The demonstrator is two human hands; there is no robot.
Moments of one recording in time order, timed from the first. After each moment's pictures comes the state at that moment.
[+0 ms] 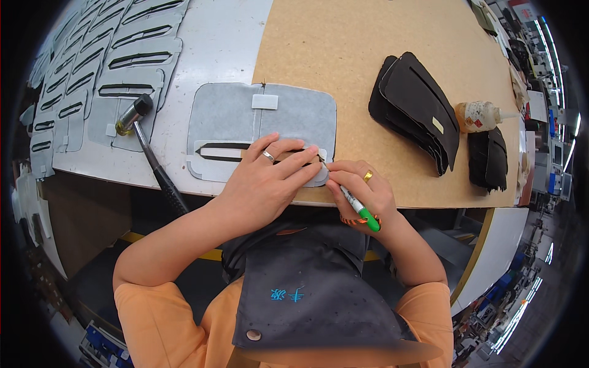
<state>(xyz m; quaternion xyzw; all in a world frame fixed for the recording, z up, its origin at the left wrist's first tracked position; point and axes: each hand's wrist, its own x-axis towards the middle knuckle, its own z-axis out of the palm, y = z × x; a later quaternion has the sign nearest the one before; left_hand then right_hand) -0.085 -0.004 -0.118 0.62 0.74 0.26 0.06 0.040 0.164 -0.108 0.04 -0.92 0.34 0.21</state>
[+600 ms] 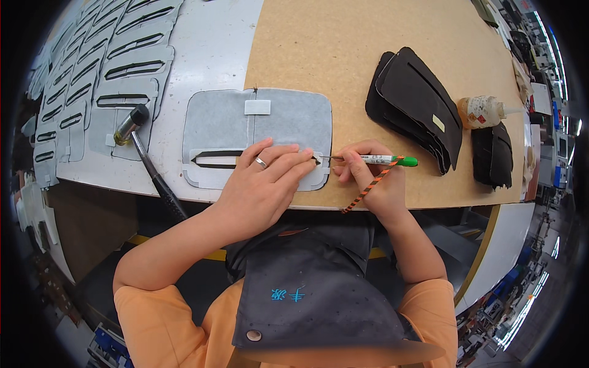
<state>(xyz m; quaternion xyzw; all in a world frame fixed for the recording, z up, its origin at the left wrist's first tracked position) -0.083 -0.002 -0.111 0.60 0.76 0.24 0.09 0.036 0.176 -0.110 -0.23 -0.71 0.66 0.11</state>
